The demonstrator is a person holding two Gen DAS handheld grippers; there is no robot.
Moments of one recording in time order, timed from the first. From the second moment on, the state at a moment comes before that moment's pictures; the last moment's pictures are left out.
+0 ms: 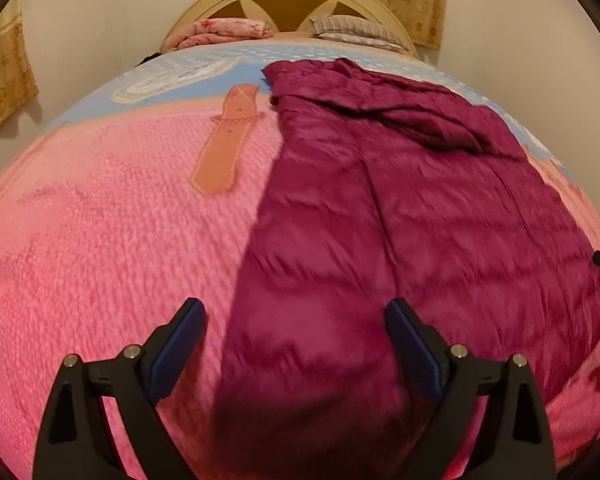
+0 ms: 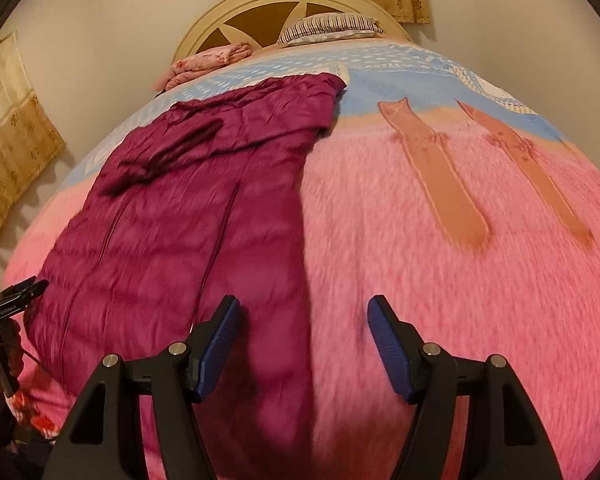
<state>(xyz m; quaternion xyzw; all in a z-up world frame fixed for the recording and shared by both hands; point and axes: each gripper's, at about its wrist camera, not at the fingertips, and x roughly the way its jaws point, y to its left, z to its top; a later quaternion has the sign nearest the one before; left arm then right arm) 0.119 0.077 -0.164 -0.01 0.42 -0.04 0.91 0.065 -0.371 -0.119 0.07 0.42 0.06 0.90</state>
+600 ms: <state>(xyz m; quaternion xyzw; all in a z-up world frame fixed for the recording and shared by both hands) 0.089 0.097 -0.170 -0.04 0.43 -0.04 0.90 0.021 -0.355 -0.130 0.15 0.44 0.12 0.88</state>
